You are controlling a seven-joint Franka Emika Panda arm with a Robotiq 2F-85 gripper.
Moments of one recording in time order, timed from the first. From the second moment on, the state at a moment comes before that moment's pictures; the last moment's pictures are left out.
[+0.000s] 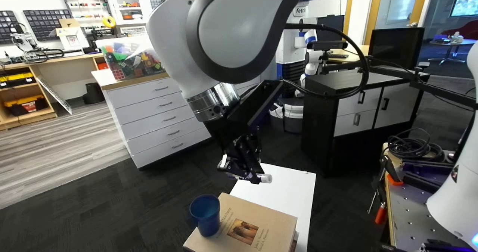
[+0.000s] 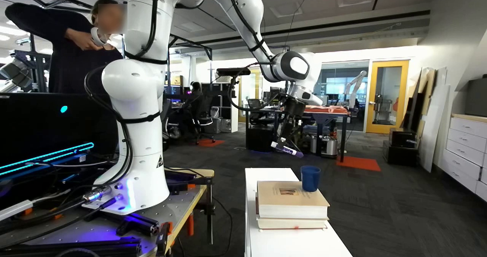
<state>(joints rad) 0.30 0.19 0.13 -2.16 -0.05 2.00 0.52</state>
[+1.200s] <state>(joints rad) 0.32 0.68 0.15 -1.54 -0.08 1.50 0.30</state>
